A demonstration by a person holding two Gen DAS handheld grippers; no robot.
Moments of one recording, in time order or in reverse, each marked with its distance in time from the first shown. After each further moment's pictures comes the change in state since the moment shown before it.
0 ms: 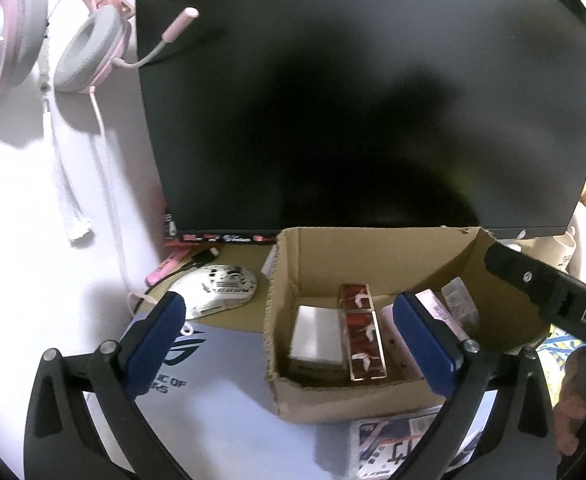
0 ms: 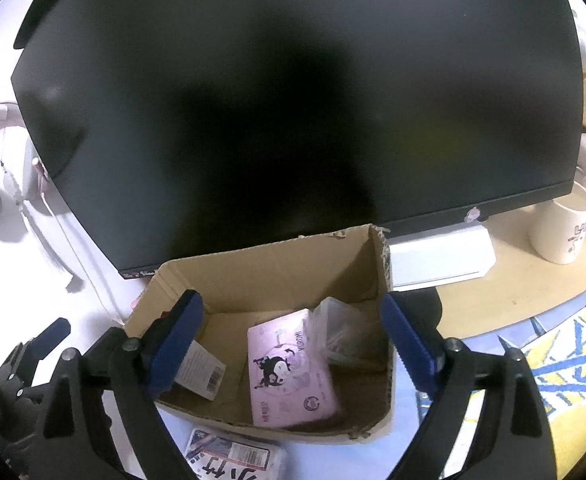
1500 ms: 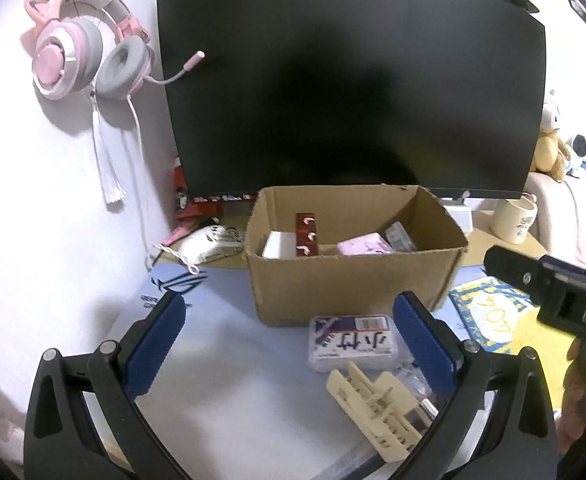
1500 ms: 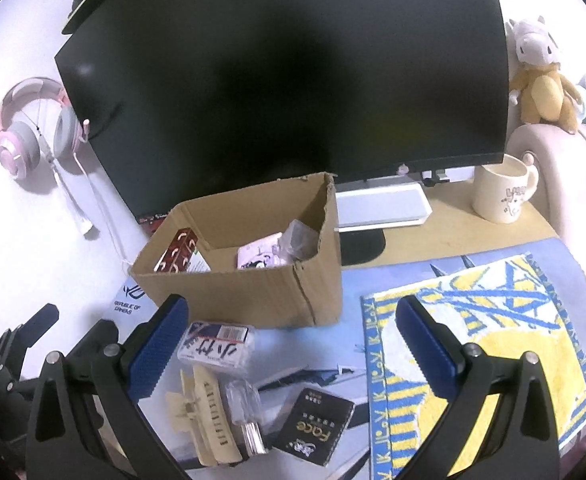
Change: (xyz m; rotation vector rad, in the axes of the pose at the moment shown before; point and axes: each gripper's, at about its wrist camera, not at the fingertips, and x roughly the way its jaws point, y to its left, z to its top) left arm -0.106 -0.030 -0.054 0.028 -0.002 -0.010; right arm -0.102 -0.015 -0.055 -0.036 0.043 -0.038
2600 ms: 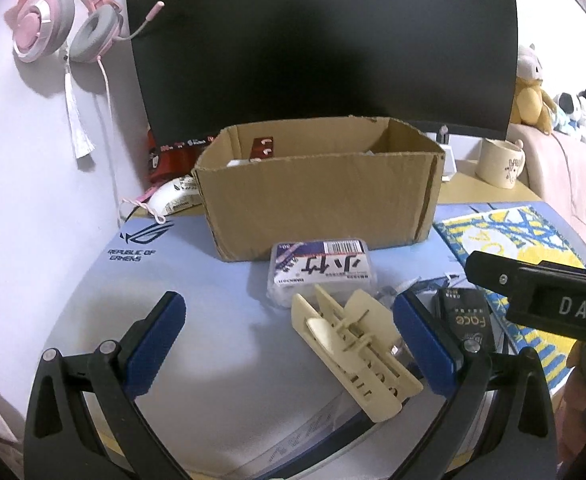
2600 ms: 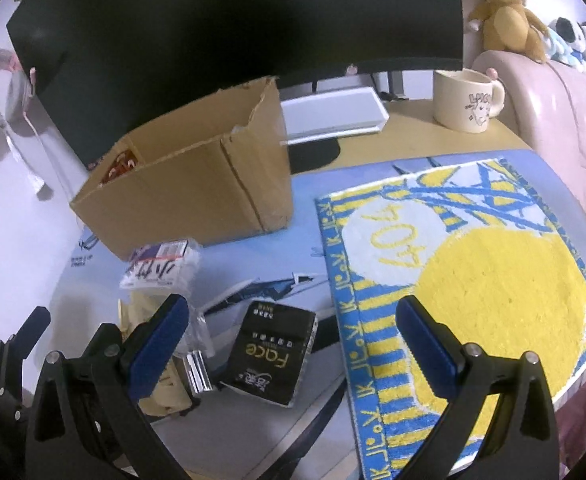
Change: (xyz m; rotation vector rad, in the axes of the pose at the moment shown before) left arm 0.018 -0.029 -0.064 0.068 0.072 -0.040; right arm 0.024 -0.019 -0.056 0.080 0.187 -0.132
